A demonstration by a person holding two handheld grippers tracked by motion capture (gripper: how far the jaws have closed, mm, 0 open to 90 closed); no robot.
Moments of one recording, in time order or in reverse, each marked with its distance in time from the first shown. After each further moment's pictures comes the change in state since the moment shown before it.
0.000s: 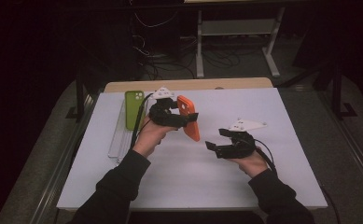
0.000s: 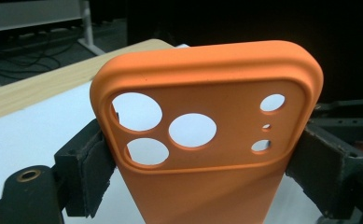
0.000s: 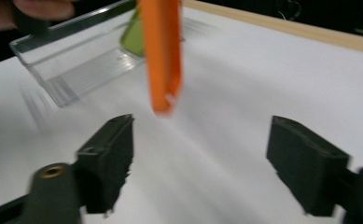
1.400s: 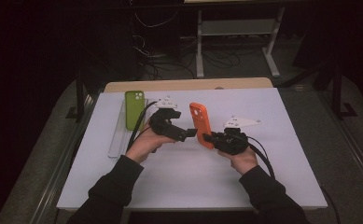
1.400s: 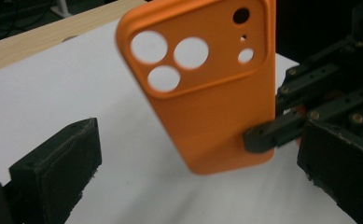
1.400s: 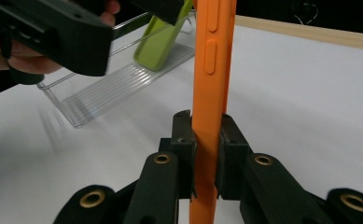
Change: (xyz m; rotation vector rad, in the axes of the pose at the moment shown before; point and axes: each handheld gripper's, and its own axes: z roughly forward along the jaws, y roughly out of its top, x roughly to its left) left arm -0.017 -0.020 0.007 0.134 -0.096 0.045; right arm 0.005 0.006 0.023 -0.039 0.064 0.039
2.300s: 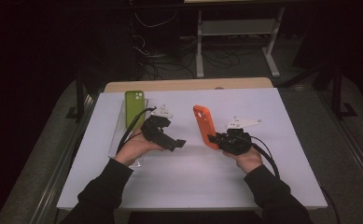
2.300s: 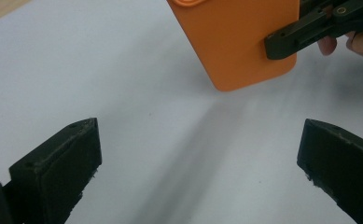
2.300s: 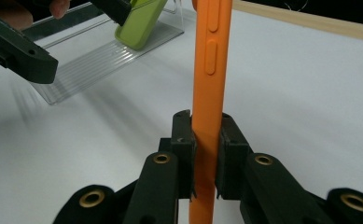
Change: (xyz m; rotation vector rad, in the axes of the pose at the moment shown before) left arm 0.010 -0.024 -0.016 0.193 0.057 0.074; right arm -0.013 -0.006 -0.004 0.061 -0.044 -0.029
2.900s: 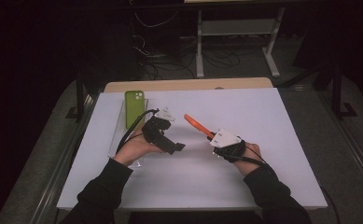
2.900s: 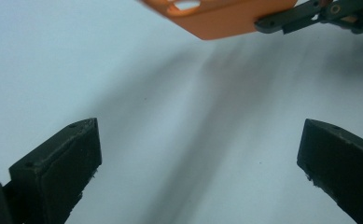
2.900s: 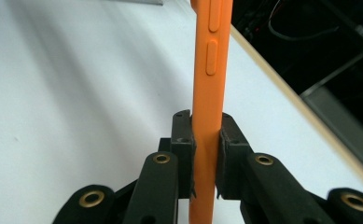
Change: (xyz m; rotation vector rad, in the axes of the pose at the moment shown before) left arm -0.002 -0.001 0.002 0.094 -0.005 0.063; right arm 0.032 -0.004 0.007 0.061 -0.280 -0.513
